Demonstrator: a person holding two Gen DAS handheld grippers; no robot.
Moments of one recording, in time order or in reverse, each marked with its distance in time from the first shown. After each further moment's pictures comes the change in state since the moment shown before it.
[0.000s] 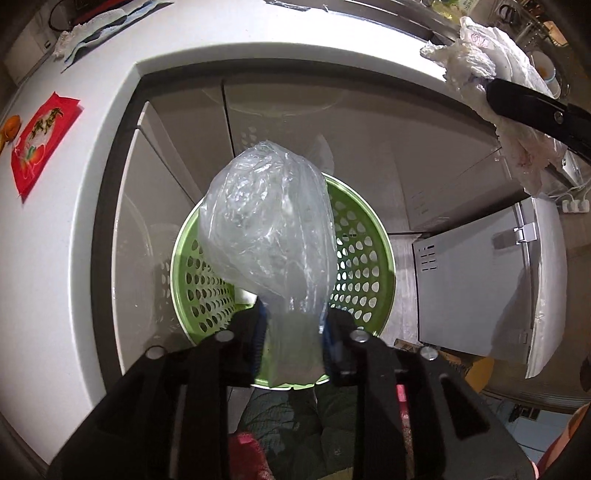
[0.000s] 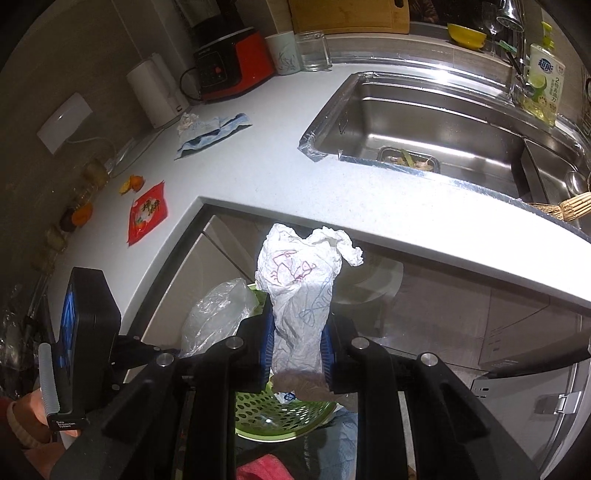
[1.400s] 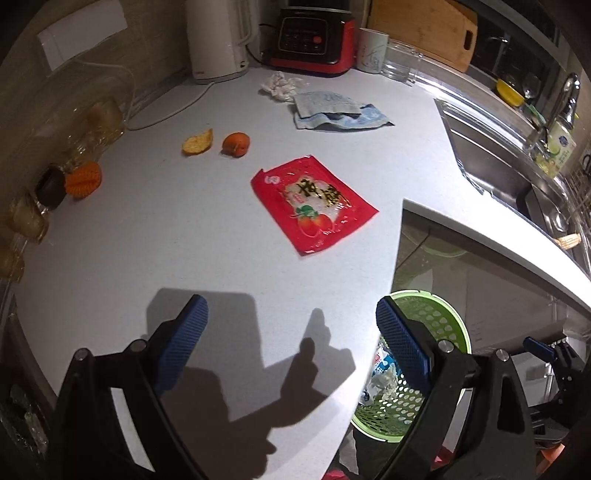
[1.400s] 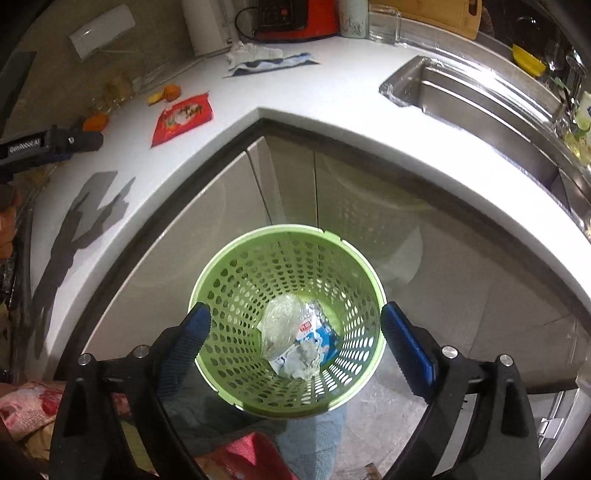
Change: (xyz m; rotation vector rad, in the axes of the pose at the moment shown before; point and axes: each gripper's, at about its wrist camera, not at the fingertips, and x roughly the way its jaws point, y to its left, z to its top) left arm -0.126 0.164 -0.026 -0.395 -0.356 0.251; right arm 0.038 0.069 -0.048 -0.239 0.088 -0.027
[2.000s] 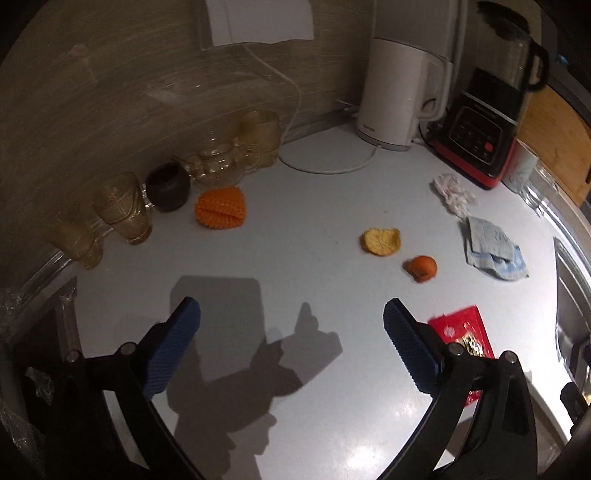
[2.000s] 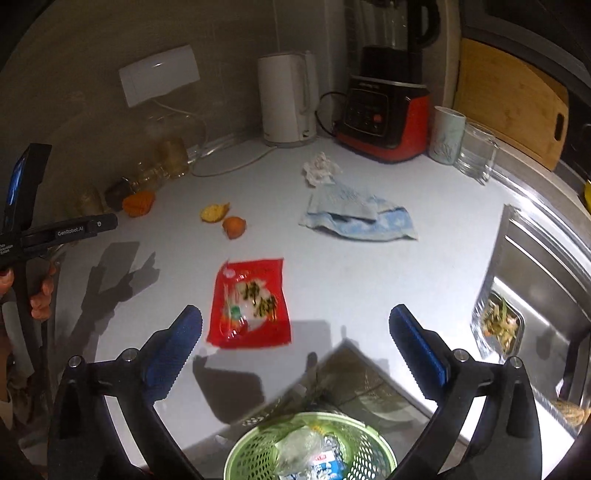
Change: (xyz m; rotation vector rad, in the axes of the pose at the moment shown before) left arm -0.004 0.159 0.075 -0.397 -0.148 0.277; right arm 0.012 0.085 0.202 -0.221 -0.235 0.137
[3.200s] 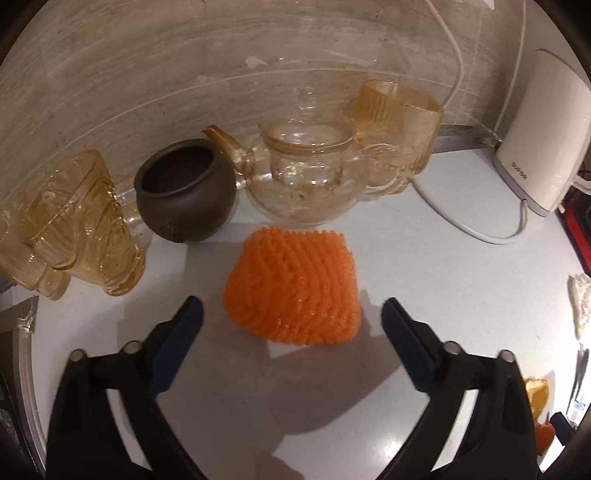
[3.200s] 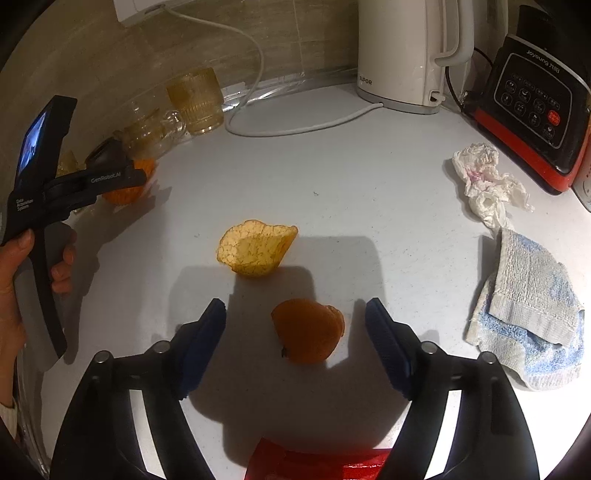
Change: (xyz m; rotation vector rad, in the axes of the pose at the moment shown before) left arm 0.181 0.066 0.067 -0.248 0.062 0.200; right arm 0.222 0.096 0.078 -0.152 0.195 0.177
